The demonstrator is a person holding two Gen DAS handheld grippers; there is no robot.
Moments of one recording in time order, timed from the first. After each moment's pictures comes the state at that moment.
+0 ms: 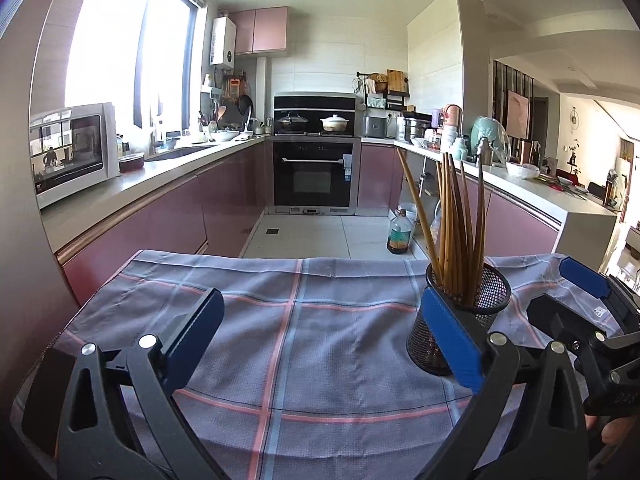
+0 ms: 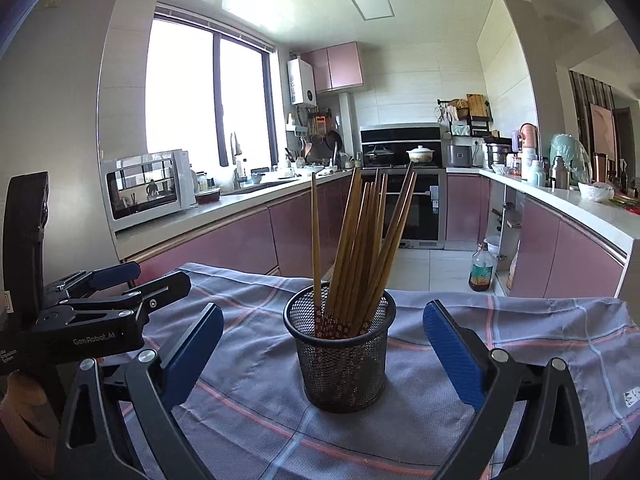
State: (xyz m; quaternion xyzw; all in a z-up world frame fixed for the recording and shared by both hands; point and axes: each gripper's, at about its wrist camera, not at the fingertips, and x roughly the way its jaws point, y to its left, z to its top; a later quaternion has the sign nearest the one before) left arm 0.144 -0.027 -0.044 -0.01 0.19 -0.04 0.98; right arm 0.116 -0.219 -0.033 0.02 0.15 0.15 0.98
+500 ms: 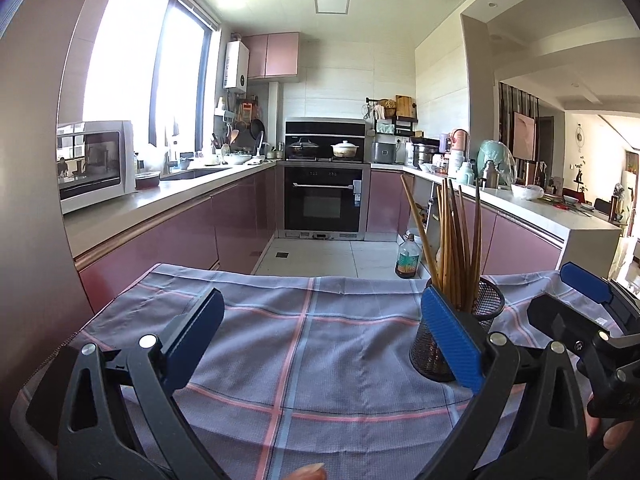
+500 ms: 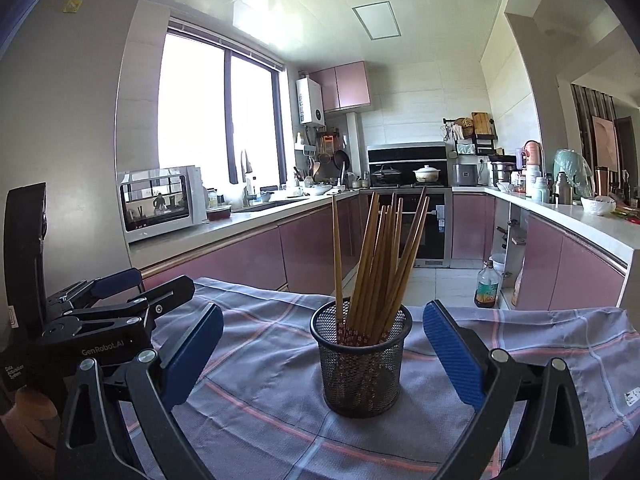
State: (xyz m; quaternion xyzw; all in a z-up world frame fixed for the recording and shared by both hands) left arm 0.110 -0.023 -0.034 -0.01 0.14 -0.02 0.99; right arm 0.100 -0.214 -0.025 0.03 0.12 0.17 0.98
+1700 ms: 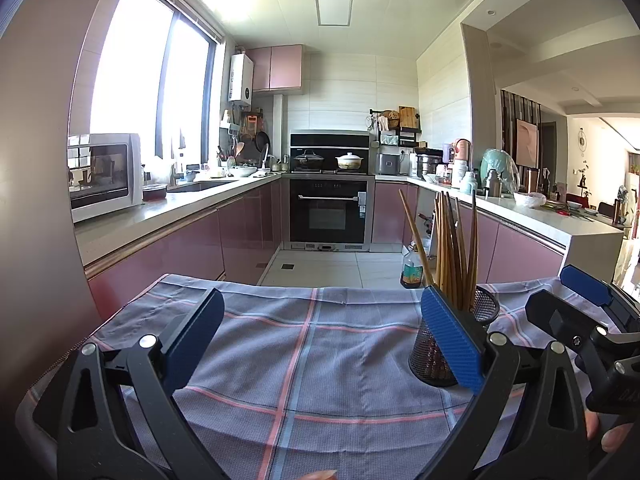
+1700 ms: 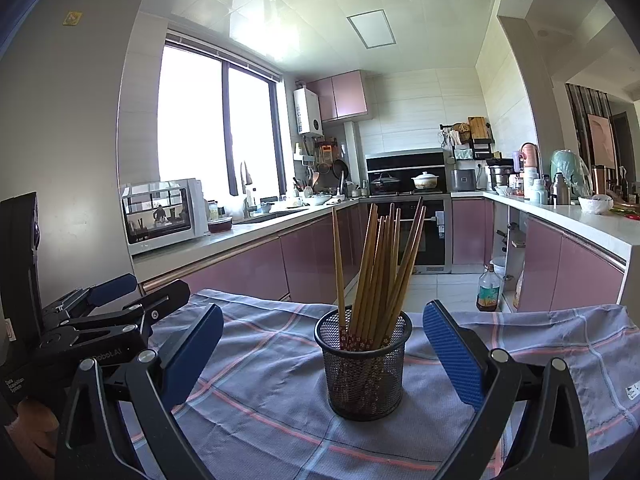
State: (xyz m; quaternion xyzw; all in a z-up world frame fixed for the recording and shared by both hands) left arm 0.098 -0.023 -0.028 -0.01 0.12 -0.01 0.99; right arm 0.093 -0.218 -0.024 0.04 0.10 0.17 0.98
